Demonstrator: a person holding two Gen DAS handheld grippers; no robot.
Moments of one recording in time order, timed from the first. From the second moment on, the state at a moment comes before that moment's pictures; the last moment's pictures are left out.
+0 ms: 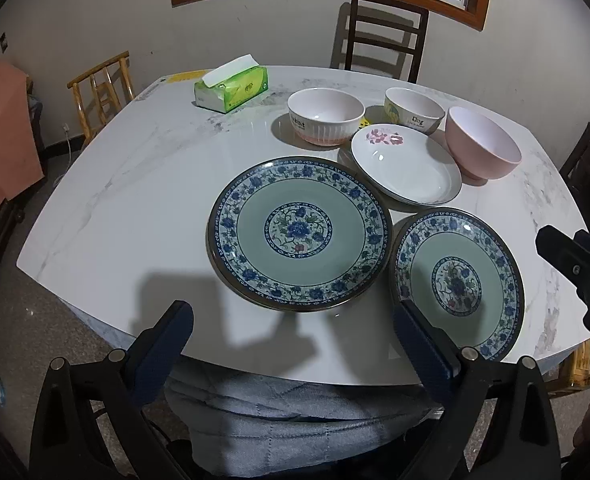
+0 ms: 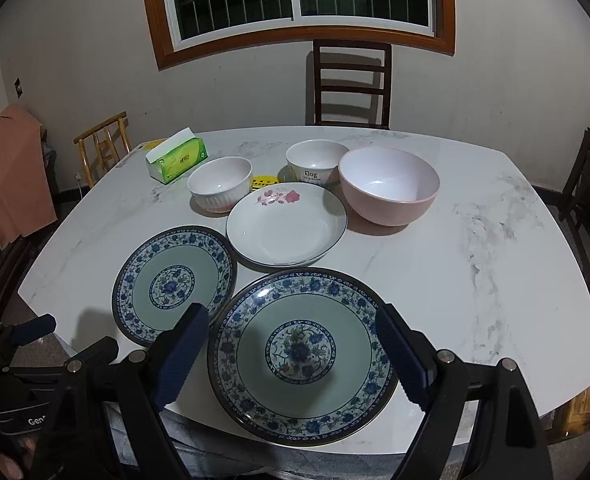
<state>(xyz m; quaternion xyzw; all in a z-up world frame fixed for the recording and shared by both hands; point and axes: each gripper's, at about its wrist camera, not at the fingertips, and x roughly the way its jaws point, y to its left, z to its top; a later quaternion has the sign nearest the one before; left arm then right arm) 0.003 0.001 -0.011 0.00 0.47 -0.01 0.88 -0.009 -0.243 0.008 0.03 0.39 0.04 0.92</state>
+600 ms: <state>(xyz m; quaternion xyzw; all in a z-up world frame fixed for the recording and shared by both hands) 0.003 0.000 -0.012 0.00 0.48 -0.01 0.88 -0.010 -0.242 0.005 0.03 0.40 0.04 0.92</state>
